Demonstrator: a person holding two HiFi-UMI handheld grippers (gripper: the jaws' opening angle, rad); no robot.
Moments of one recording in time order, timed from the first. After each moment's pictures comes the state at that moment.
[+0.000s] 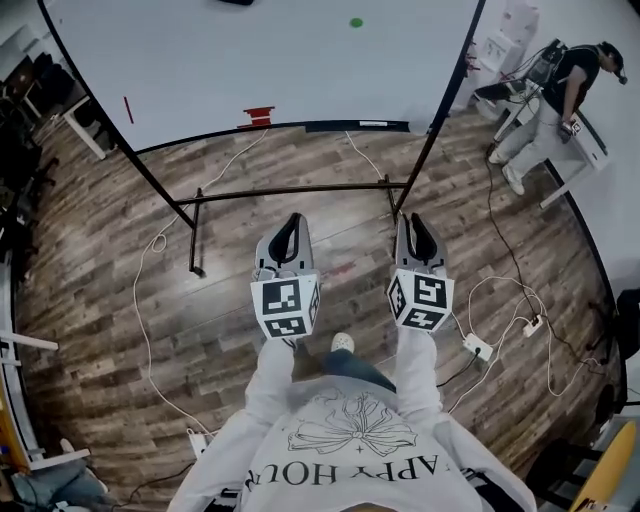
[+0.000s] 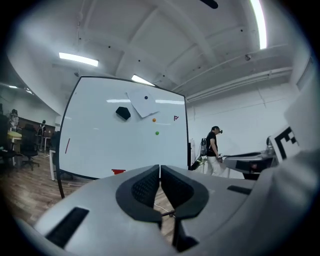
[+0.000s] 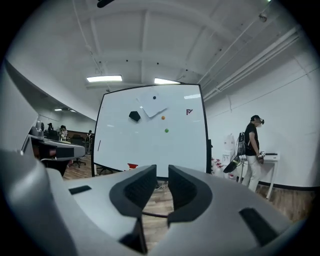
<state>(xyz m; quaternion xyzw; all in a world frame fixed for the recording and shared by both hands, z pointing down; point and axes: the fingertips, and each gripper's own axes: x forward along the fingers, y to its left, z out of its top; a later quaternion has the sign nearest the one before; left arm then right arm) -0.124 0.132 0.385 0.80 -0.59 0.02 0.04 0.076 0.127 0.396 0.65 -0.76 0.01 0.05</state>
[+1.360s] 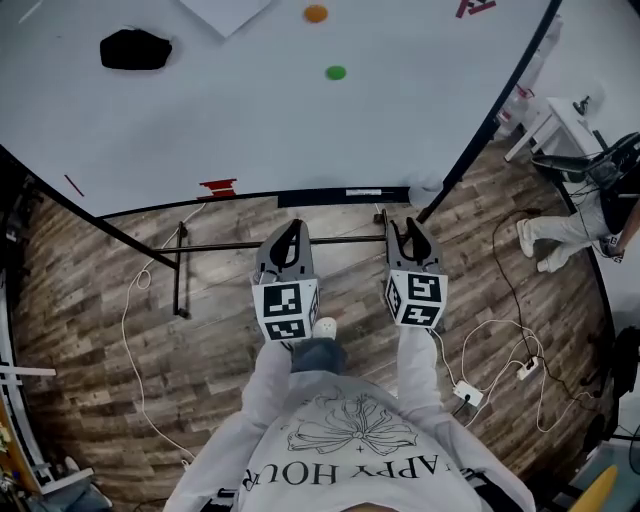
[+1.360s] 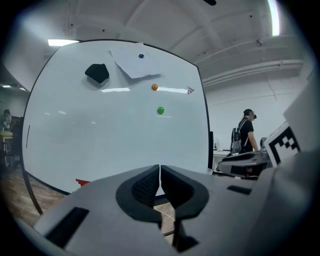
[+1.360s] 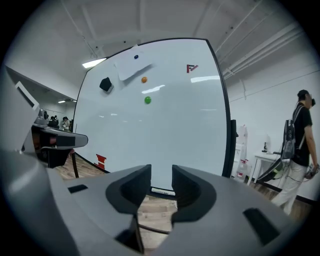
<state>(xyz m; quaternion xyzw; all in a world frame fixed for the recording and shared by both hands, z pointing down) -0.038 -0.210 0.423 0.80 -0.59 0.06 0.07 0.152 -0.225 0.451 0.62 -0.78 0.04 0.12</state>
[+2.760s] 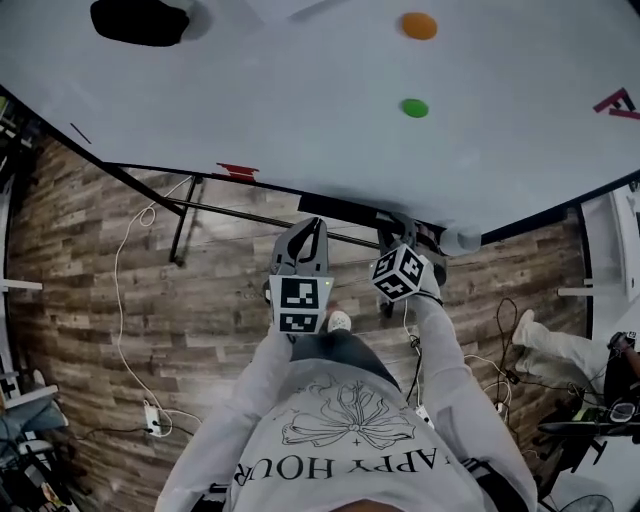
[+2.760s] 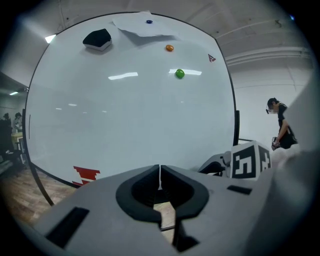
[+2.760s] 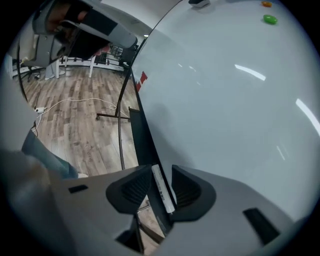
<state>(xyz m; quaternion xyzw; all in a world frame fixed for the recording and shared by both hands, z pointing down) -0.051 -0.312 0.488 0.75 -0.64 0.13 0.12 0.081 -0.380 0.608 0.29 -0.79 -0.16 0.51</state>
